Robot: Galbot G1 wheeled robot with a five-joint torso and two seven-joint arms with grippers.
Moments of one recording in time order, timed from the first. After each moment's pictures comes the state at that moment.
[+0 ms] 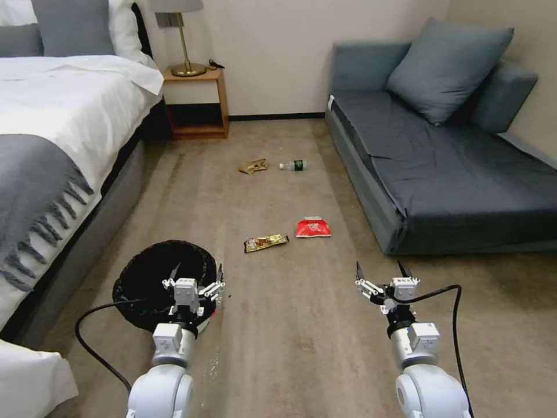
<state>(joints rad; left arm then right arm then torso) 1.55 -1.50 -0.55 -2.00 0.00 0.00 0.00 -1.55 1.50 0.55 2.00 0.00 0.00 0.00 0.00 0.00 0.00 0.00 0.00</state>
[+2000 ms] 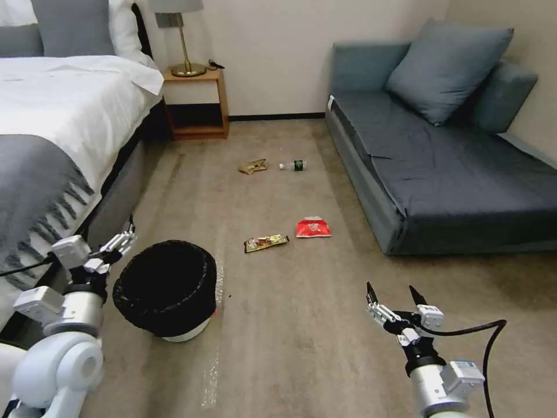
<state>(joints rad) 1.54 -1.16 -0.84 -2.18 -0.71 0.13 -0.25 -1.79 1.46 0.56 2.17 0.24 0.00 0.02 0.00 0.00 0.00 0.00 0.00</state>
